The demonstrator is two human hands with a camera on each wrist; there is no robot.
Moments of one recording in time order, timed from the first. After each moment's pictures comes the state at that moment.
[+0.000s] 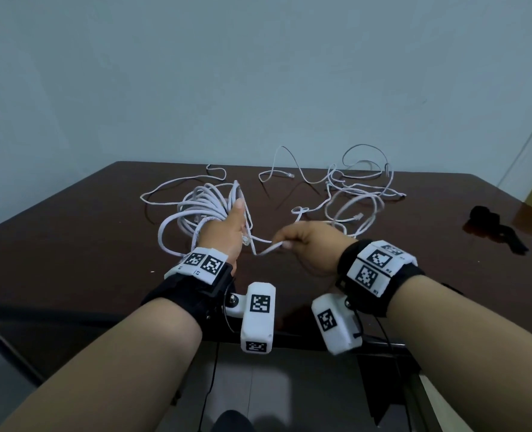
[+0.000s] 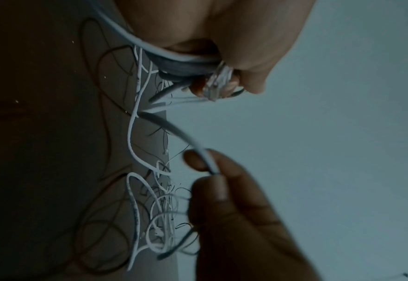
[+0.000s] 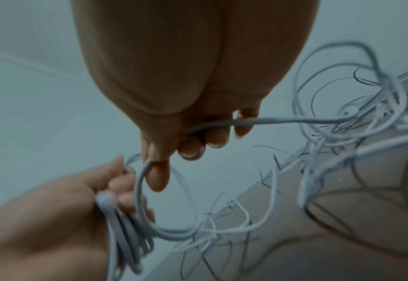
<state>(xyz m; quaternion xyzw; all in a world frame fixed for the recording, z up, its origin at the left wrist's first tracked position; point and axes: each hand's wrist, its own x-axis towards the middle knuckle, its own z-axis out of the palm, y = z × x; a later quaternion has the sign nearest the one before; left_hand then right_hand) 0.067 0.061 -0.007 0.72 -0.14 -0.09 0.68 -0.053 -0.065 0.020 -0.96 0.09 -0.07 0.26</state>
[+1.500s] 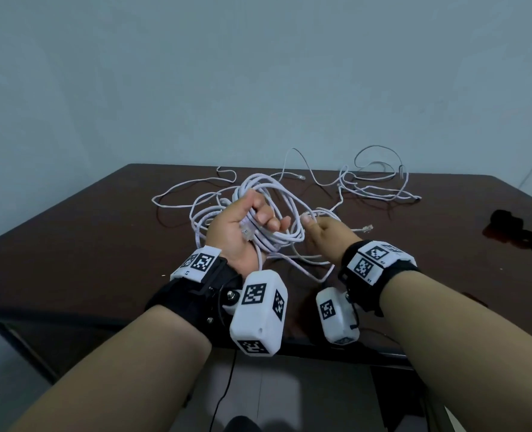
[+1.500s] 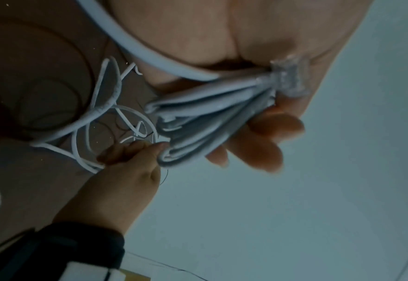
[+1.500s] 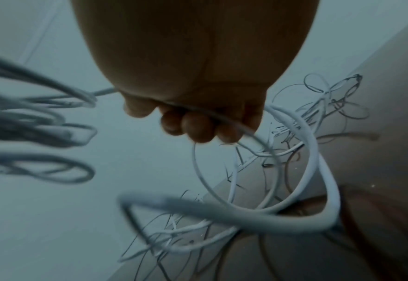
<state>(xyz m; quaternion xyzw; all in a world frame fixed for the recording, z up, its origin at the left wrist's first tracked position) 0.034 0.067 0.036 0.28 -0.21 -0.37 0.86 -0.025 -0.089 0.003 -0.91 0.23 -0.14 0.33</state>
